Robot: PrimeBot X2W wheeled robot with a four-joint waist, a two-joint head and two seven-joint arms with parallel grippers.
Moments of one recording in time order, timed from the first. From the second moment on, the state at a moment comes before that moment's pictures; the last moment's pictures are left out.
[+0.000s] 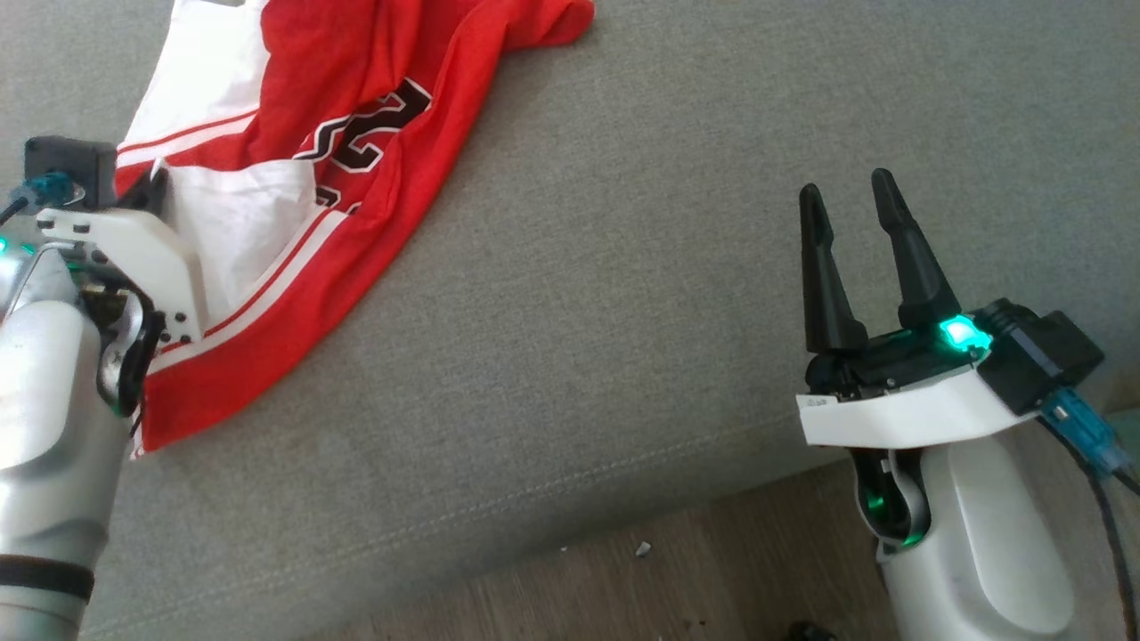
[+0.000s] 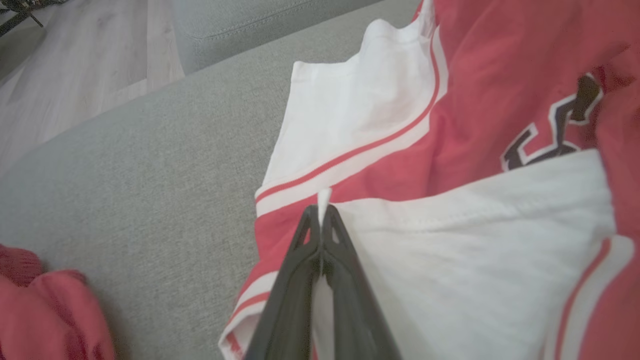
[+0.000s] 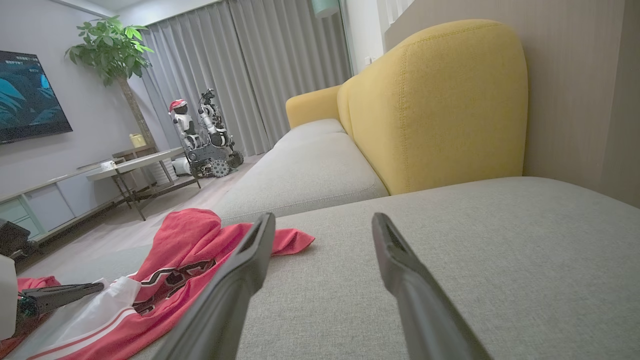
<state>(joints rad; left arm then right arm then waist) -0.68 0.40 -0.33 0.68 -0.28 -0.02 0.11 -0.27 -0.05 0.27 0.17 0.21 0.12 -0.25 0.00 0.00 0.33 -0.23</state>
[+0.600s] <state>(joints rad) -0.54 0.41 -0.29 0.33 -0.30 0.07 -0.14 -0.26 -0.05 0.18 0.23 0.16 0.12 -0.25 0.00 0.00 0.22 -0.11</state>
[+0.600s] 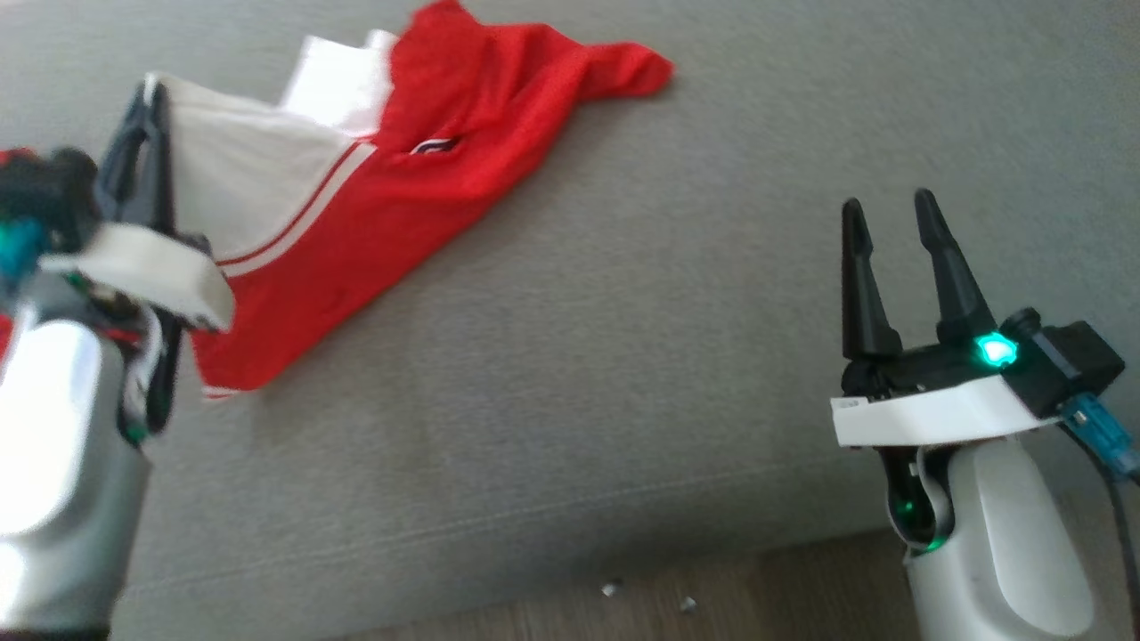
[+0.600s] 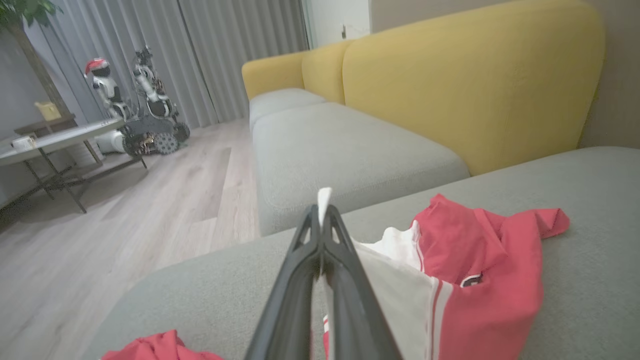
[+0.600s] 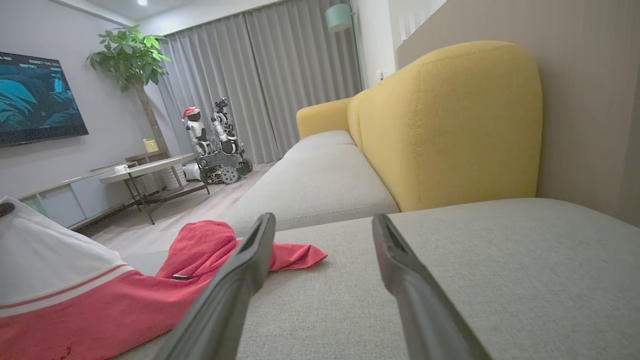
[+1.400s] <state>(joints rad) -0.14 0.46 -0.43 0.00 -0.25 0.04 -0.24 -0.23 -0.05 -0.05 0.42 0.02 0.12 -0.21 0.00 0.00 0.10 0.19</state>
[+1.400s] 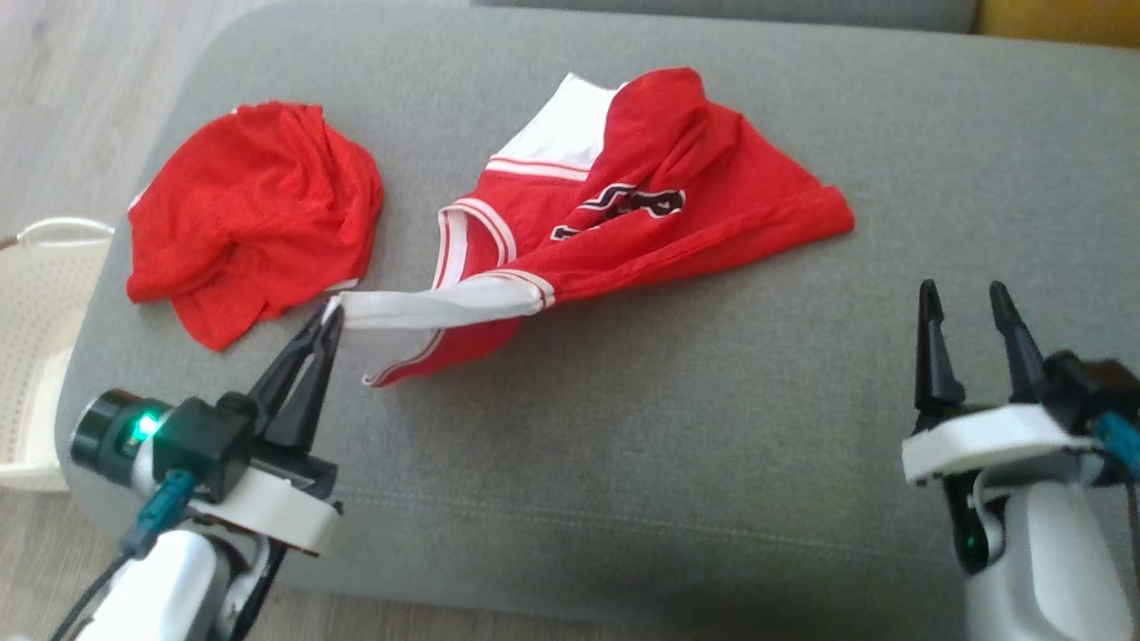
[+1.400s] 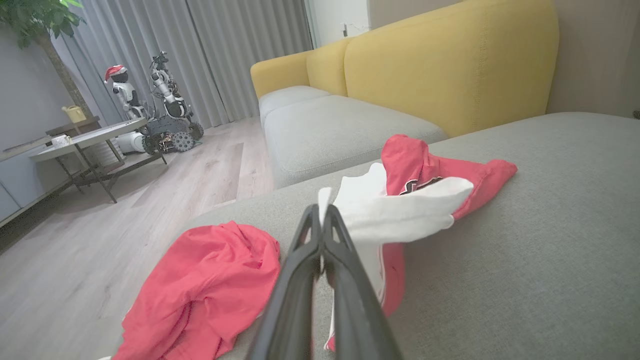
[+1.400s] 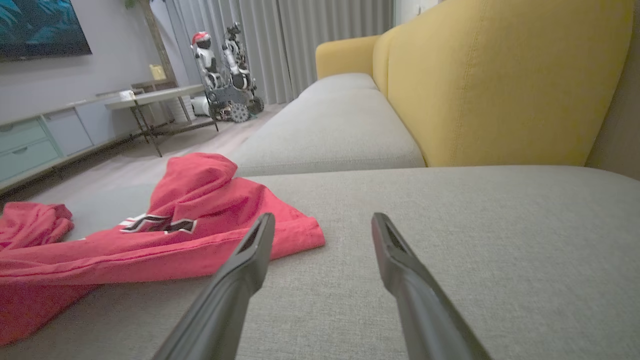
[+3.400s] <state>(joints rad) -0.31 0.14 -0.30 0.10 -0.14 -0.09 -0.25 -0.85 -0.28 0.25 1.06 0.16 0.12 -0.21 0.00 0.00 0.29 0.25</state>
